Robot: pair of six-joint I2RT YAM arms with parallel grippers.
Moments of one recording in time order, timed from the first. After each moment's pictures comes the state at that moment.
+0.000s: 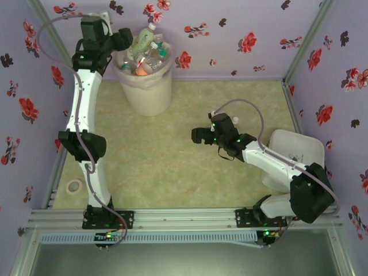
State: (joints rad) left arm -0.13 2.08 2.53 -0.70 0.08 -0.25; right arm 0.64 1.34 0.87 -0.23 0.05 0.47
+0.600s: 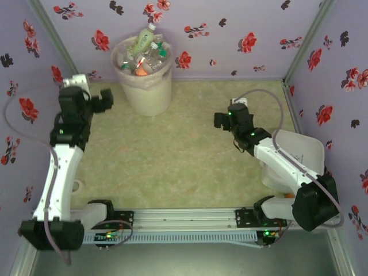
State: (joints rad) left arm -0.07 1.04 1.14 -0.45 -0.17 -0.14; right arm 0.45 1.26 0.92 -0.29 0.35 0.33
